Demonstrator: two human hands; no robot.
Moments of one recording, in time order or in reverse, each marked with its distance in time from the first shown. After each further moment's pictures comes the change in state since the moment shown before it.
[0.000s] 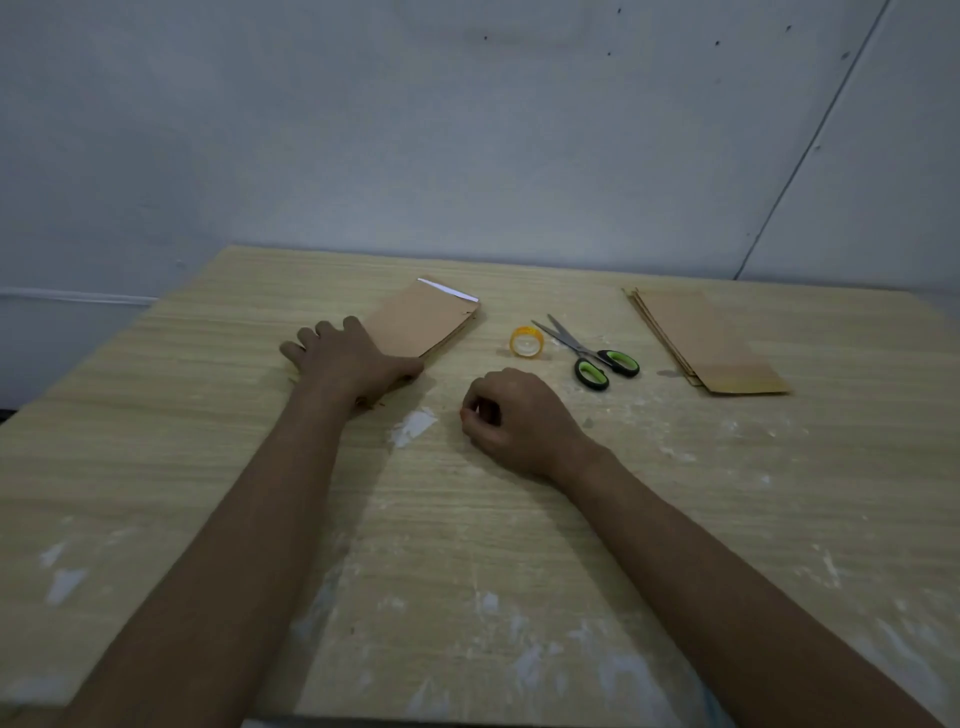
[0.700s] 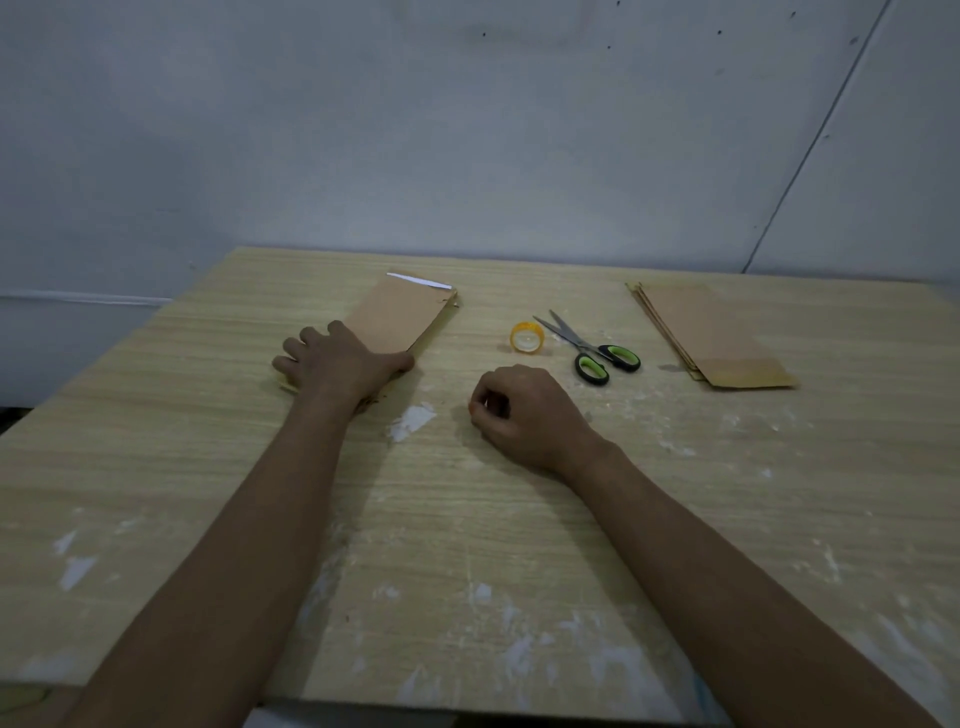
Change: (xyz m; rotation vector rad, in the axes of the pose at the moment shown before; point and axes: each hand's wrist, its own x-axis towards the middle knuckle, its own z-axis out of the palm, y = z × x) left_hand -0.004 -0.005 0.010 -0.111 0.082 -0.143; right_hand -0.006 0.007 -0.008 0.072 0.014 0.019
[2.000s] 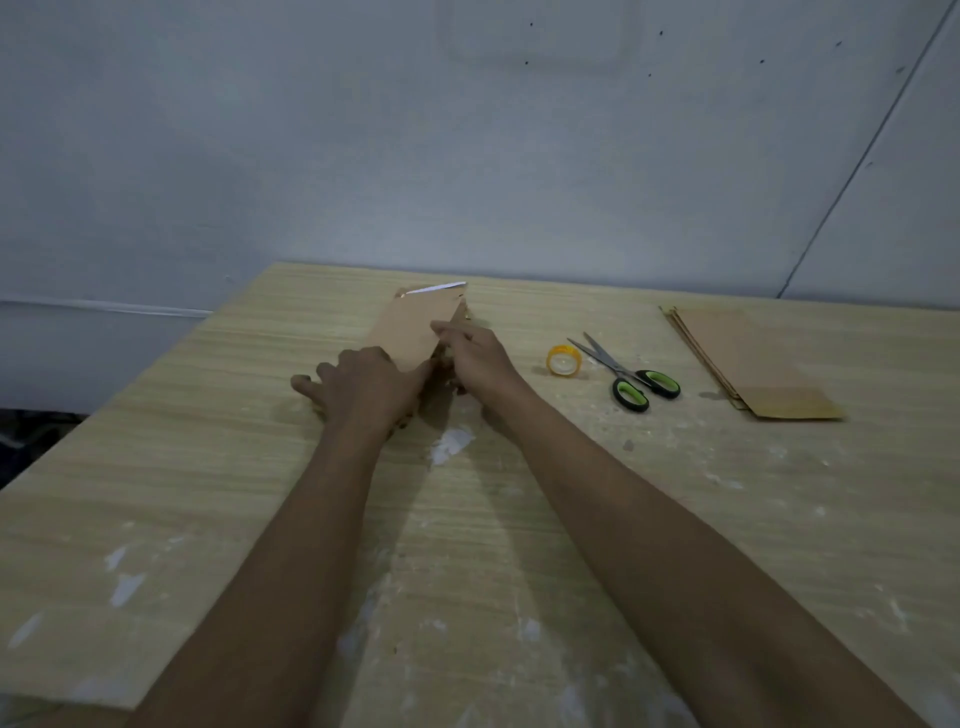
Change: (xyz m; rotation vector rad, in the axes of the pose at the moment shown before) left_hand -0.007 -0.014 -0.010 0.028 0.033 0.055; right_hand 0.117 -0.031 0.061 0.692 0.060 0.550
